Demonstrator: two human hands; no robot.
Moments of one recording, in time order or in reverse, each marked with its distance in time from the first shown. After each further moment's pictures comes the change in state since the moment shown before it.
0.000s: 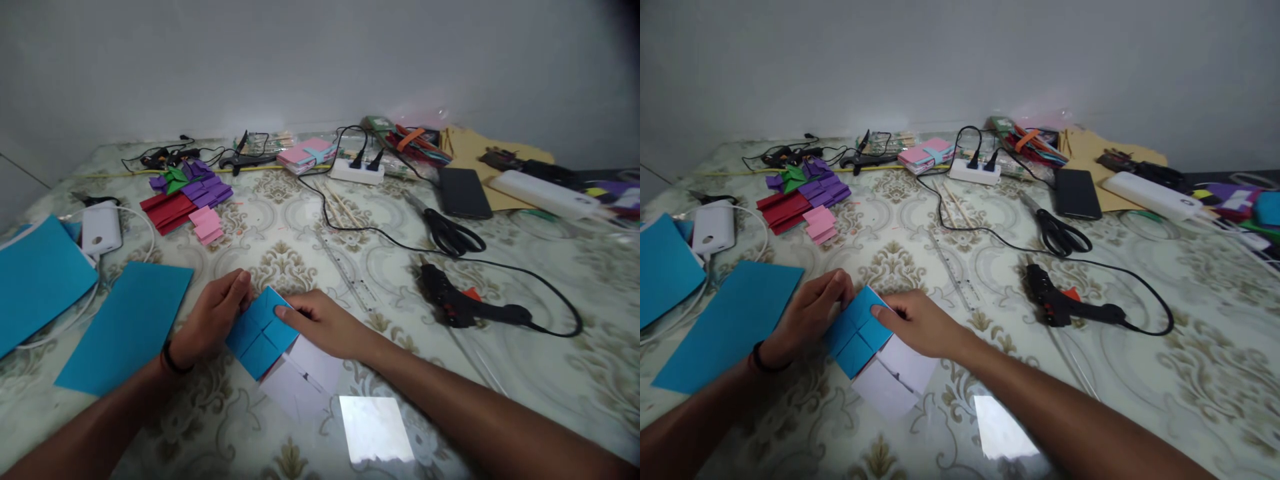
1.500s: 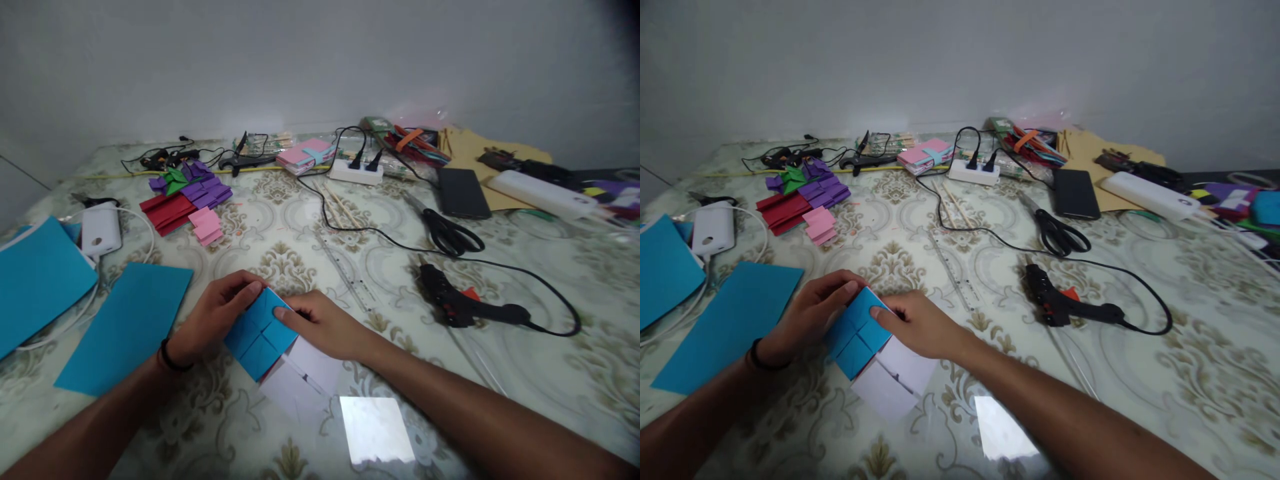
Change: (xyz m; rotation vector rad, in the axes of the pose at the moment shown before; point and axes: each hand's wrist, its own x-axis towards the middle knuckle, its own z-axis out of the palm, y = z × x) left_hand 0.001 -0.001 -0.002 -0.153 -0.082 -0.058; right_hand 0.000 -0.001 0.001 -0.024 -0.008 -0.010
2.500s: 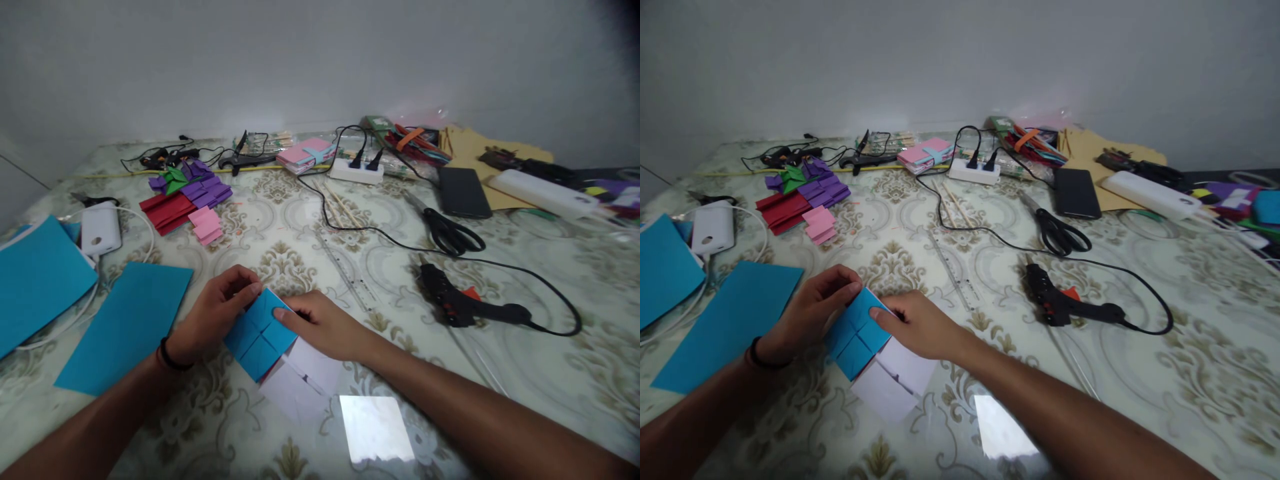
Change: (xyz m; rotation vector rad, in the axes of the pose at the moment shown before) left_hand 0.003 -0.006 0.001 -0.095 0.052 -0.021; right_hand 0.001 0.000 0.000 -0.046 0.012 -0.028
